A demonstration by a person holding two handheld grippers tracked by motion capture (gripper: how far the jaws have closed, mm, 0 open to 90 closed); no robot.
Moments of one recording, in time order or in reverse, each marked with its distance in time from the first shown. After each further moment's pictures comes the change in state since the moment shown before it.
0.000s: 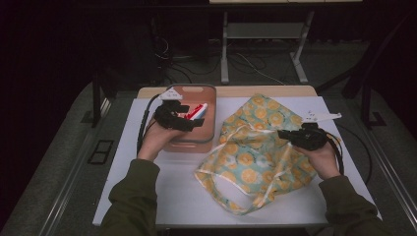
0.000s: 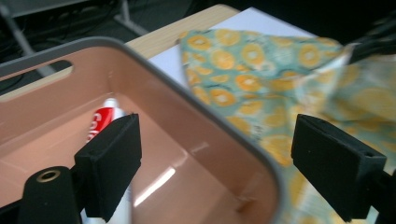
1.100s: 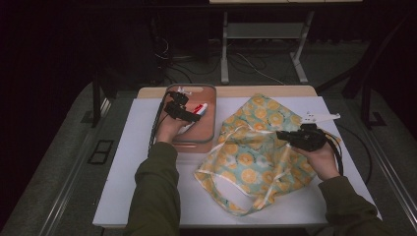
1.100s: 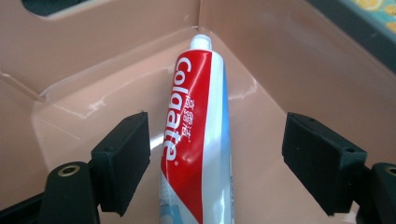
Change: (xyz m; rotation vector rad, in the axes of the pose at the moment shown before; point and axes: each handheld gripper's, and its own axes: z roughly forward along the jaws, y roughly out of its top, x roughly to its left) left arm 0.058 -0.017 0.076 0.260 0.219 -0.099; right arm 0.003 0.000 0.001 -0.001 0.019 -0.007
